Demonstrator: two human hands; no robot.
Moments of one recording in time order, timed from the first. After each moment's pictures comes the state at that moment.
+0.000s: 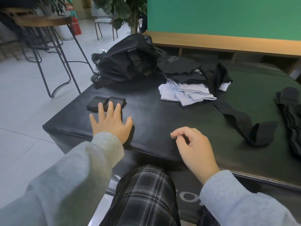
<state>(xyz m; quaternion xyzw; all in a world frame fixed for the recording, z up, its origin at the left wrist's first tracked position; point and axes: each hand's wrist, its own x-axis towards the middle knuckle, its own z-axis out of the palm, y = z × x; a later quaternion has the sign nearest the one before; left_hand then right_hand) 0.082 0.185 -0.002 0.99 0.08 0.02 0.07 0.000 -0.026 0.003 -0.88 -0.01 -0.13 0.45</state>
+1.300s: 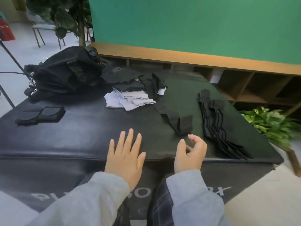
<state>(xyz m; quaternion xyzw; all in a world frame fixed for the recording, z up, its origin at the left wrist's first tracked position) -0.016 0.042 -0.027 0.97 -0.23 0.07 0.07 -0.061 -0.107 -0.004 -0.70 0.26 -0.43 0.51</state>
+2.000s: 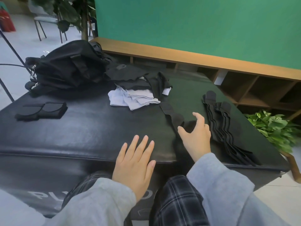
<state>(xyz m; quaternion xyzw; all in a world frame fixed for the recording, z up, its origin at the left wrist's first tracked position) -0.024 0.040 -0.041 0.95 -0.28 0.11 0.11 -0.019 -0.149 0.026 -0.86 0.26 -0.22 0.38</state>
